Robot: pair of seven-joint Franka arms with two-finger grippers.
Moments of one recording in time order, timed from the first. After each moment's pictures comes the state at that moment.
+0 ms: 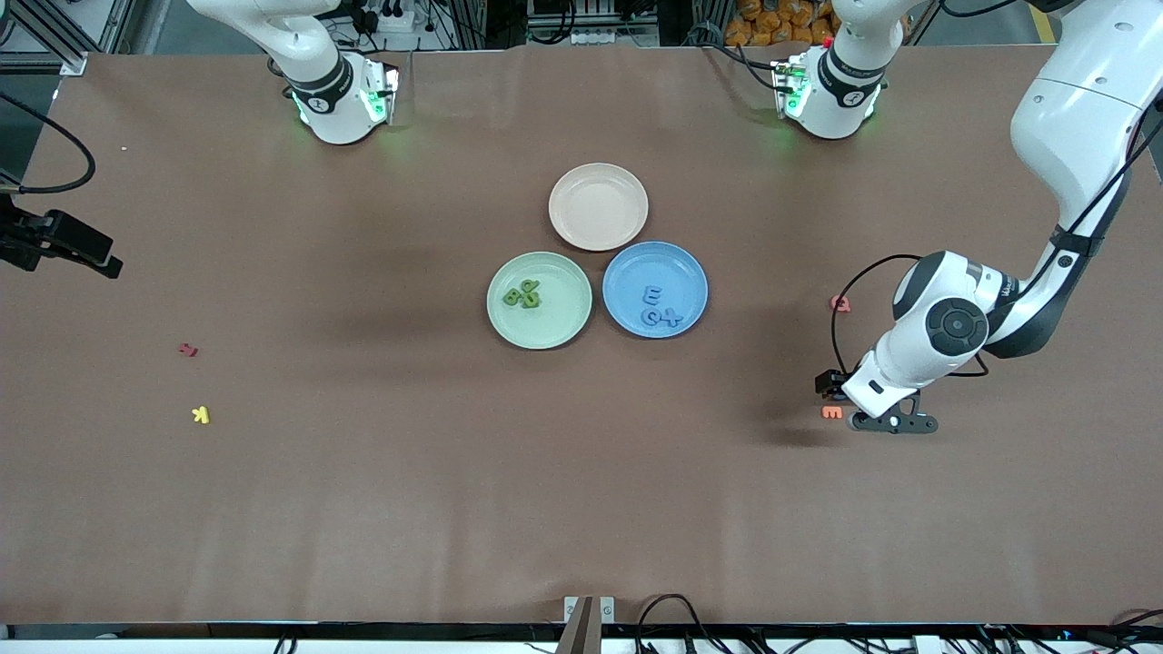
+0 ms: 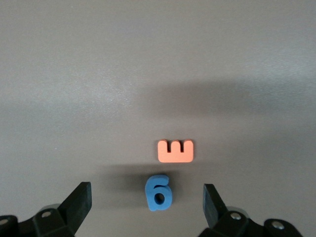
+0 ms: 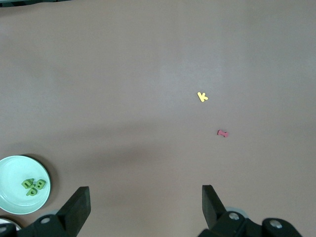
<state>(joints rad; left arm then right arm) 0.47 0.69 -0.65 -1.86 0.65 2.36 -0.45 0.06 0.09 -0.10 -1.41 0.01 1.54 0.07</state>
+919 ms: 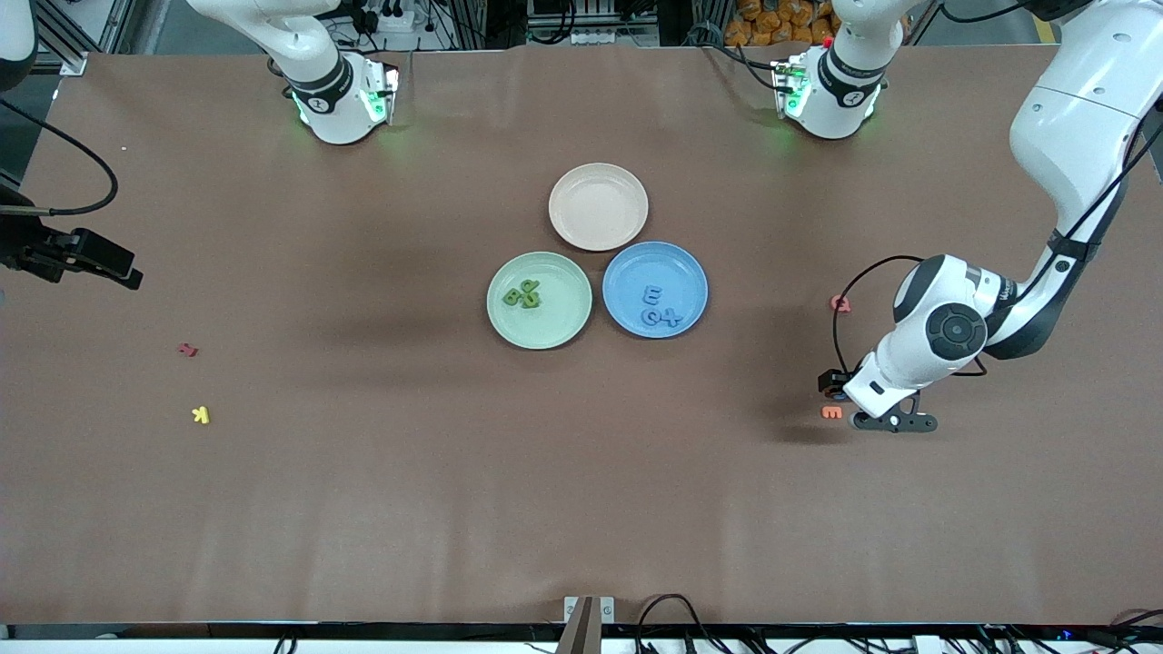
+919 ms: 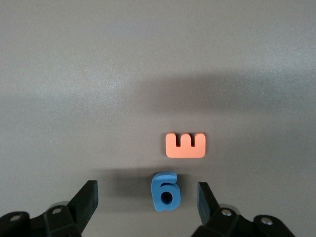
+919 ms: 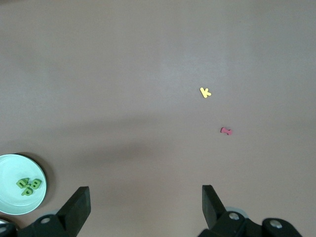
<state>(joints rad) 0.47 0.71 -0.63 -1.87 0.65 2.36 -0.45 0.06 0.10 -0.10 -1.48 0.01 1.58 0.07</state>
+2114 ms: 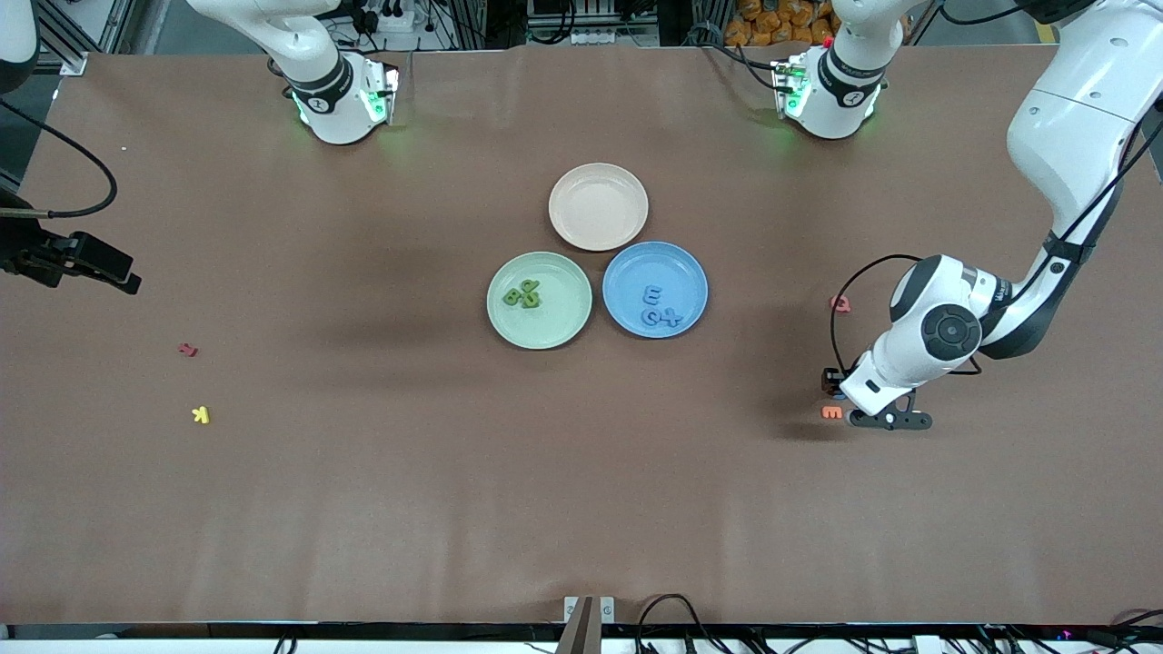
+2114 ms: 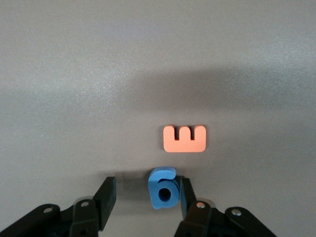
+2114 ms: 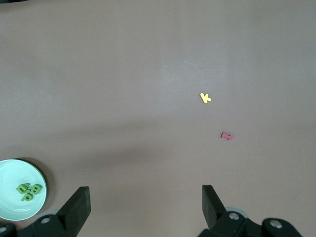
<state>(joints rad) 0.47 0.72 -0.63 -1.88 0.65 2.36 -0.45 0.06 0.10 -0.10 -1.48 0.01 1.60 0.07</state>
